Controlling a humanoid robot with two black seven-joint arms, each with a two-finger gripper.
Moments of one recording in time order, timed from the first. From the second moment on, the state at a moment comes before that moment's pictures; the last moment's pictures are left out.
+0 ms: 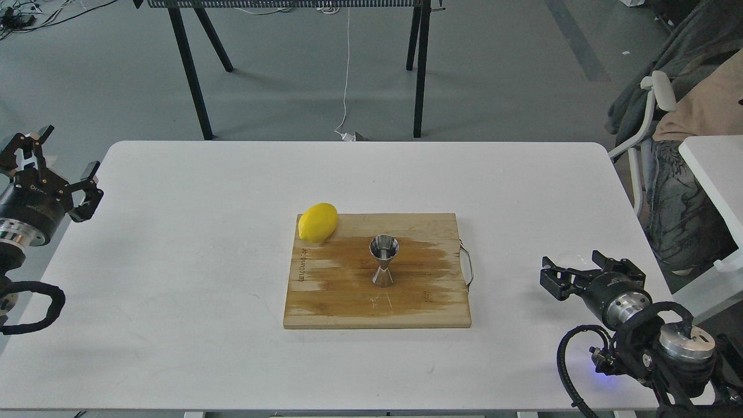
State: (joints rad) left arm -0.51 0.66 -0.64 -0.64 -0.08 -0.49 -0.49; right arm -0.01 -0.20 1.48 1.30 0.35 -0.28 -0.13
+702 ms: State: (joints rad) left arm -0.47 0.62 -0.65 -0.65 -0.08 -0.49 -0.49; right arm 0.12 -0.35 1.44 1.17 0.34 0.48 -0.26
